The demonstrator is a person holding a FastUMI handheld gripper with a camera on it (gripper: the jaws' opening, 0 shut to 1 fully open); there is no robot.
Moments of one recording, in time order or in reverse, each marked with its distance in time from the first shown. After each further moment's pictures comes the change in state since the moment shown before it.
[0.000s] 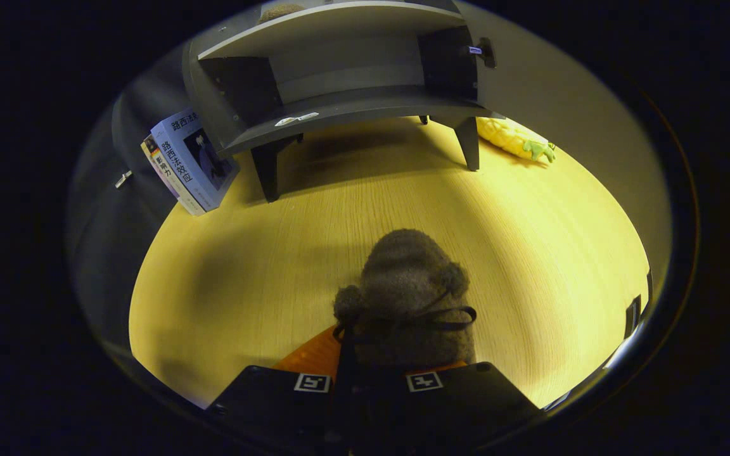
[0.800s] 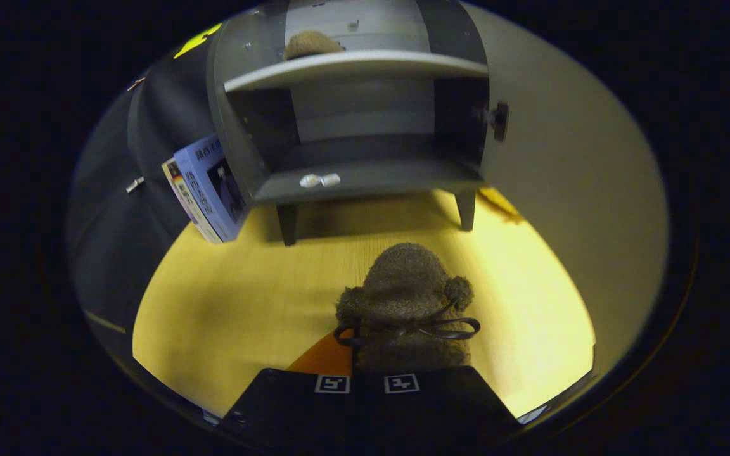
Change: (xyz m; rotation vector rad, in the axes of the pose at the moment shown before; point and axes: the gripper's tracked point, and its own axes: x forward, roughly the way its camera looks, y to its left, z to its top) arm -0.066 0.017 0.085 -0.057 -0.145 0.007
